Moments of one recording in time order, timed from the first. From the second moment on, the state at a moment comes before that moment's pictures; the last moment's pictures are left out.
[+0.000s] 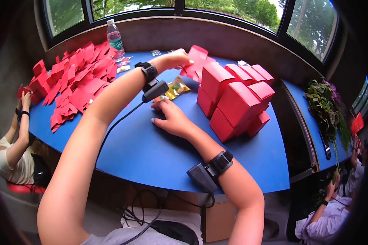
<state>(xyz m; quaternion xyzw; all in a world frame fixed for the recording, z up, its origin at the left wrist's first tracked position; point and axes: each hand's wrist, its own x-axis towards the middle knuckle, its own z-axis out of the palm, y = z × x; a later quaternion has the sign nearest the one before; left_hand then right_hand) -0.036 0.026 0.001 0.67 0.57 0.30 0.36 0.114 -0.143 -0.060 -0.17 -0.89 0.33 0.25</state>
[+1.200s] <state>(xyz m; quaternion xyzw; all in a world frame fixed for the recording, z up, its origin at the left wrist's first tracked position) -0.079 -0.177 -0.038 0.77 0.32 0.51 0.23 0.099 -0.147 -0.033 -0.20 -0.80 0.37 0.42</state>
